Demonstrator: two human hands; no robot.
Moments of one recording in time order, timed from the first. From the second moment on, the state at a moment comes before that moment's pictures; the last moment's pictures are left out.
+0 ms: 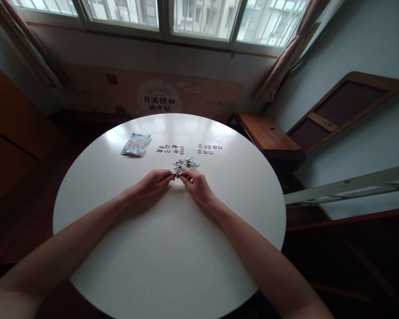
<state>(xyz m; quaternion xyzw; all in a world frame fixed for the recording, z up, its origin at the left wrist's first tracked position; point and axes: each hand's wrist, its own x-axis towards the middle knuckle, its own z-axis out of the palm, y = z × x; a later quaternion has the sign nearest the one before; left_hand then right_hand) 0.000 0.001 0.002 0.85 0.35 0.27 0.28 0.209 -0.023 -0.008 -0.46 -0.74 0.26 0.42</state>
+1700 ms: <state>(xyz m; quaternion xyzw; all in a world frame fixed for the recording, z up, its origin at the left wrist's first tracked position) -0.003 -0.001 -0.001 0.89 0.32 0.28 0.18 0.209 -0.024 0.001 -0.48 -0.70 0.34 0.40</state>
